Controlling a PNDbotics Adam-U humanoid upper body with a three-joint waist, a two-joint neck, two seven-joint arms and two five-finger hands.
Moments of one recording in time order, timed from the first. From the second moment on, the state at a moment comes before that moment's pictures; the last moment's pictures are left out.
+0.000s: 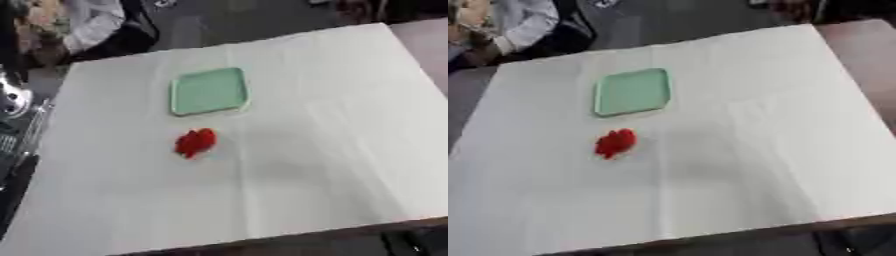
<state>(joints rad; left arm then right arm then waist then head) -0.37 0.57 -0.07 -1.99 -0.01 0.18 0.76 -0.47 -0.55 -0.02 -1.98 -0.22 -0.39 -0.04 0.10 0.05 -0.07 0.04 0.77</state>
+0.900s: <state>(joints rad) -0.36 0.58 -0.07 -1.99 -0.06 0.25 0.73 -0.47 -0.55 -0.02 -1.98 -0.22 -0.39 -0.02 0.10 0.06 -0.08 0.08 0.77</state>
